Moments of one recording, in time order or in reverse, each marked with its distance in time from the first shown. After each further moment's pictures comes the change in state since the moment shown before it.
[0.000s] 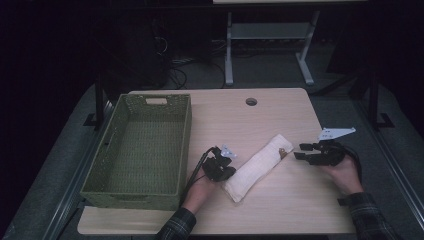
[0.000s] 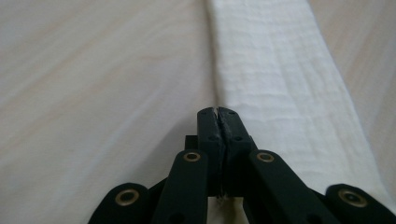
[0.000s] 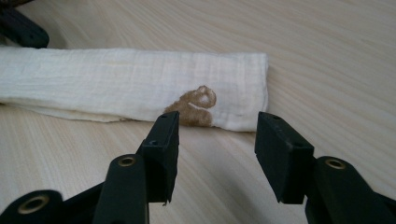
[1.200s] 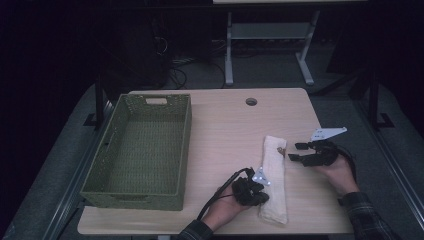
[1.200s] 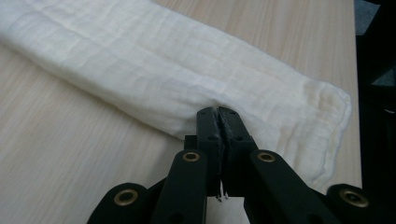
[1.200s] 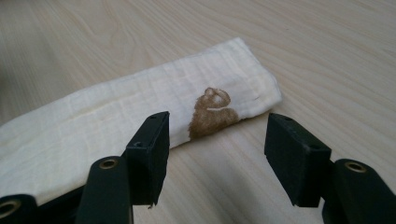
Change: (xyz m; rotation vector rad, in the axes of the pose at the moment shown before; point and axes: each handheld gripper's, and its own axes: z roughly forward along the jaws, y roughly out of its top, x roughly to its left) left arm -0.088 0.016 0.028 -0.015 -0.263 0.200; right arm 0.010 0.008 0.013 0.027 0.004 -0.036
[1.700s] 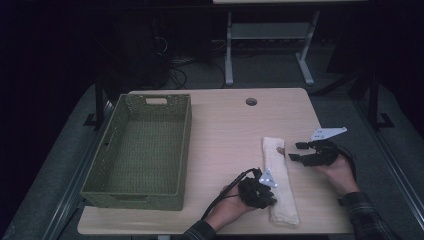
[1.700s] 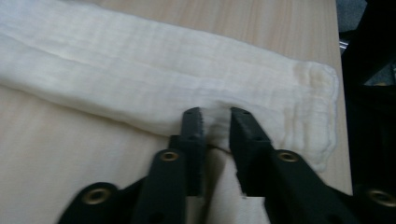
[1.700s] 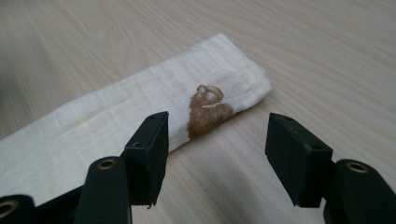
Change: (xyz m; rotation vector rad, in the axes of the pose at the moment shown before) left arm -0.003 0.012 0.001 -0.011 -0.010 0.070; right arm -0.001 0.000 0.000 0.000 -0.012 -0.010
